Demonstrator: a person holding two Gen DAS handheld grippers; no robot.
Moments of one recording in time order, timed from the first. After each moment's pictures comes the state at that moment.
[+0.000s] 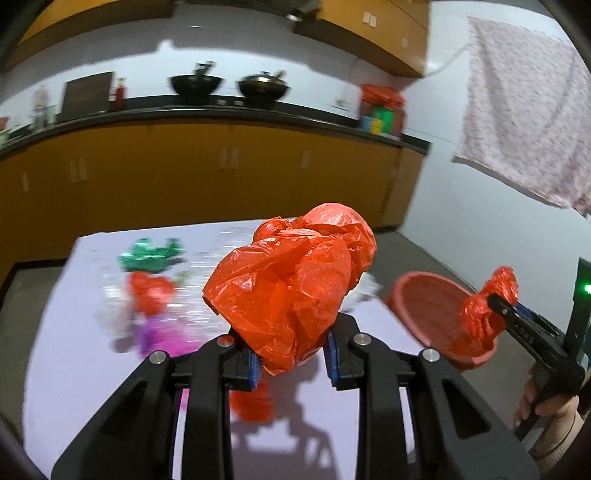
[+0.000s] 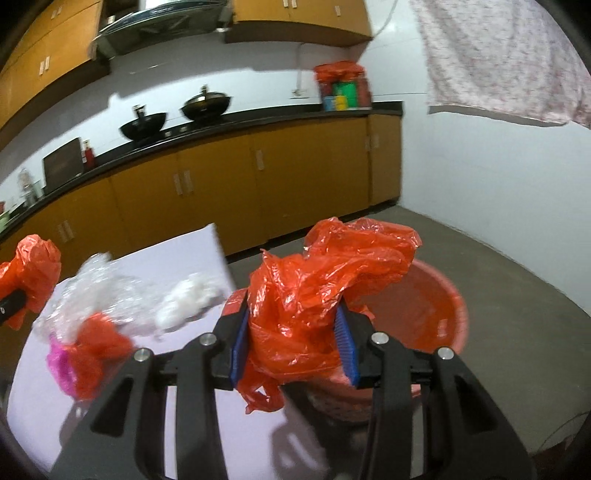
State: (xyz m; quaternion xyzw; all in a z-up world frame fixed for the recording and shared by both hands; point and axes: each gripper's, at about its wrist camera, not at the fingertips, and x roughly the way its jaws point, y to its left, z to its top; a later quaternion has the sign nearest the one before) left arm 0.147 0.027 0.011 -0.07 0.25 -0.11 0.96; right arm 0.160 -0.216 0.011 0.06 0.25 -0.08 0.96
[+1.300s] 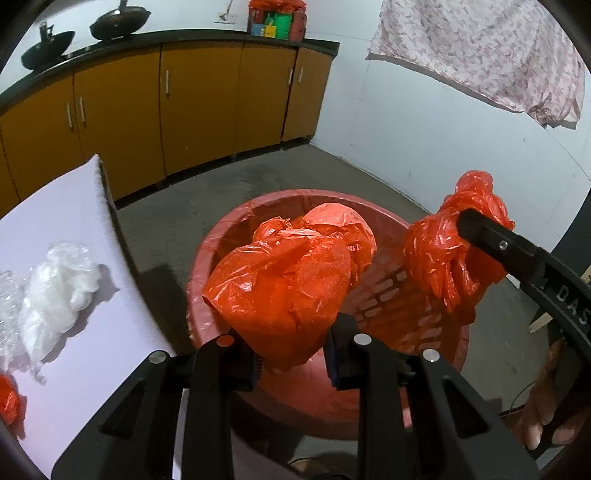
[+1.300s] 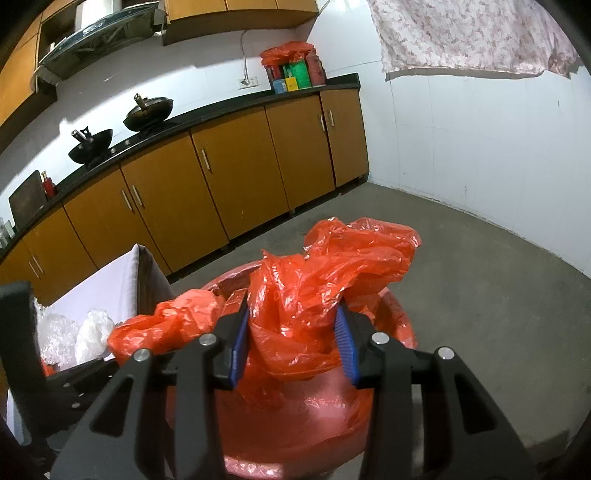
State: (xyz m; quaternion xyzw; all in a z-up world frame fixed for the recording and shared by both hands) left arm 0.250 -0.203 -0.066 0.01 0.38 -0.27 0.88; right arm 0.222 -0.337 -0.023 0.12 0.27 -0.12 0.95
